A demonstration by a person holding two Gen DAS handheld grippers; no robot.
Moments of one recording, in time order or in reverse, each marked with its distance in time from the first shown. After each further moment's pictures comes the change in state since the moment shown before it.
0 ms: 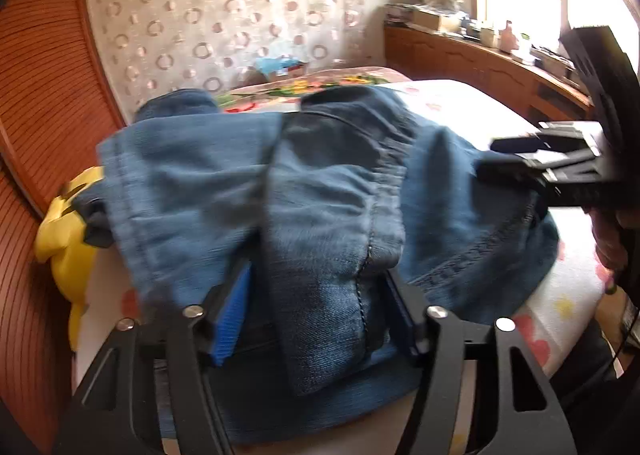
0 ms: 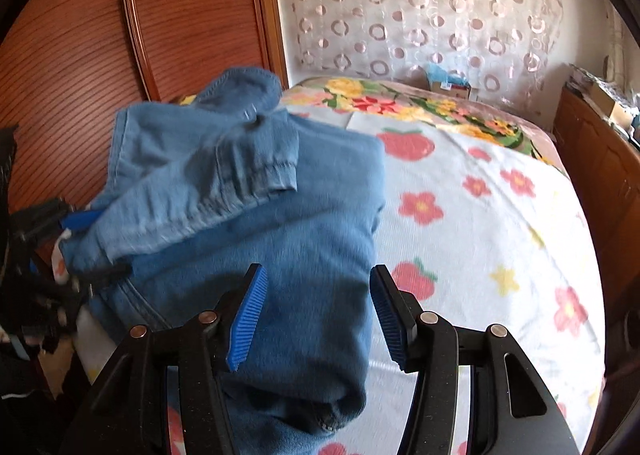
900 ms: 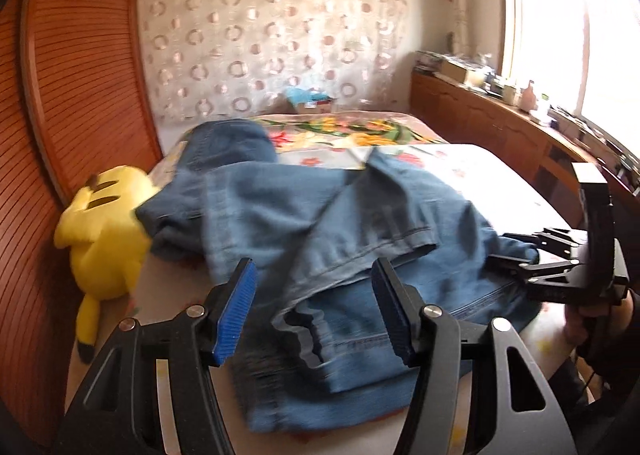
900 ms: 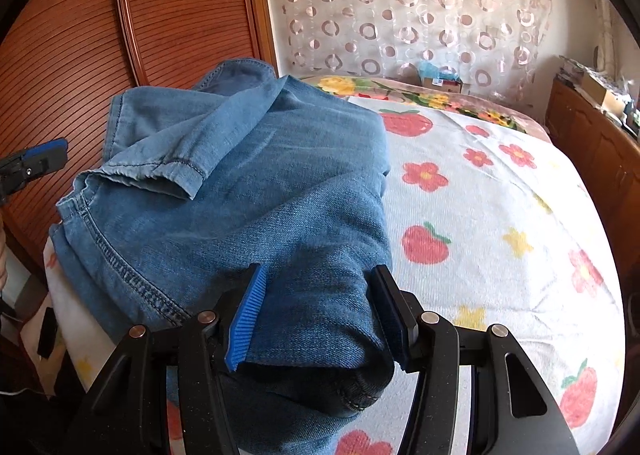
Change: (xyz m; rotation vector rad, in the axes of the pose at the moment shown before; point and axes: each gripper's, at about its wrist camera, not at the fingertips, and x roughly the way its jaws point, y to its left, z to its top) left arm -0.039 0.043 0.009 -0.127 -0.113 -0.016; right arm 0.005 -0.012 -0.032 0.028 -0.035 -0.022
